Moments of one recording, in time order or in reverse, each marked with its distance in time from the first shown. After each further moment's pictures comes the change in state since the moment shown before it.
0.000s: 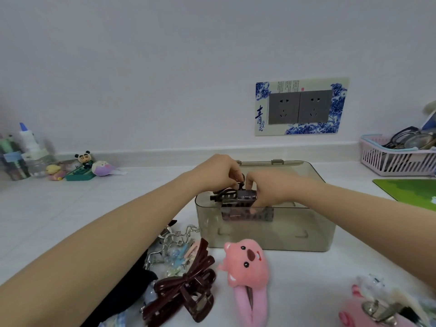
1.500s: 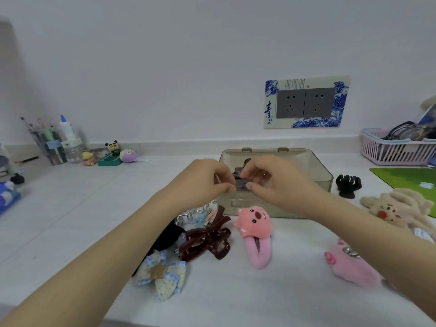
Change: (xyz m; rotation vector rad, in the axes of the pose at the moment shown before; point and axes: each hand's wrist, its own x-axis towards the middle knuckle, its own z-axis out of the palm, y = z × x) left_hand -0.150 0.039 -0.024 -0.075 0.171 -0.073; right_hand -0.103 -0.055 0.012 0.446 0.512 -0.314
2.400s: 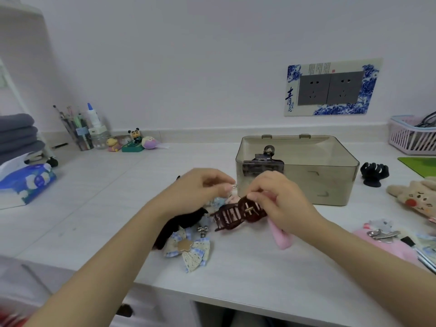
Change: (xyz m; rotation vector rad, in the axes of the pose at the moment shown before) left_hand -0.053 -0.040 0.000 -0.321 -0.091 -0.160; right_hand -0.028 -0.005 0.063 0.070 0.101 -0.099
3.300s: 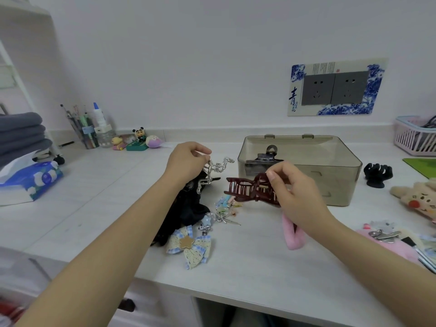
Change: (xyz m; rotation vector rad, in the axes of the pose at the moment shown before) left_hand 0.049 -0.014 -0.018 -0.033 0.509 -0.180; right_hand -0.005 -0.001 -0.009 0.196 0.206 0.257
